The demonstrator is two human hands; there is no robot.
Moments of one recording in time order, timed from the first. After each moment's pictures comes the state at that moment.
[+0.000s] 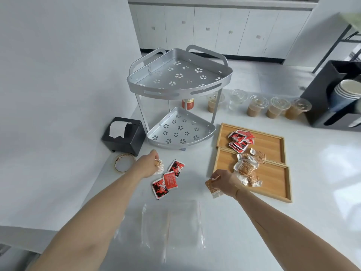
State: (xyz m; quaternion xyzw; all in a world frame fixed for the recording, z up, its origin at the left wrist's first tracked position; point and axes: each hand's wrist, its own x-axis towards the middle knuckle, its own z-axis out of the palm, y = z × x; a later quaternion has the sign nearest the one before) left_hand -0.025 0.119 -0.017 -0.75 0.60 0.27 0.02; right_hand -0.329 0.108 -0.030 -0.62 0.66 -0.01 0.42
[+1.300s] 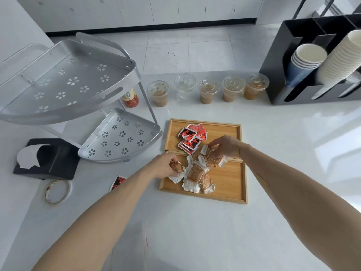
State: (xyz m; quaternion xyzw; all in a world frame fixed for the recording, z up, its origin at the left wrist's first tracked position) left_hand -0.256 0.000 -0.045 -0.63 0.66 0.41 0.05; right_hand -0.512 -0.062 -0.029 -0.65 0.61 0.07 0.44
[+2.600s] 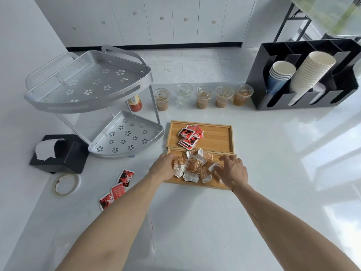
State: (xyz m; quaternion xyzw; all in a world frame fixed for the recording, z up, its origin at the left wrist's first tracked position) left_hand -0.260 0.057 -0.029 -0.68 0.66 0.32 -0.01; right_hand -0.503 0.083 -0.027 -0.62 0.76 -0.04 0.21
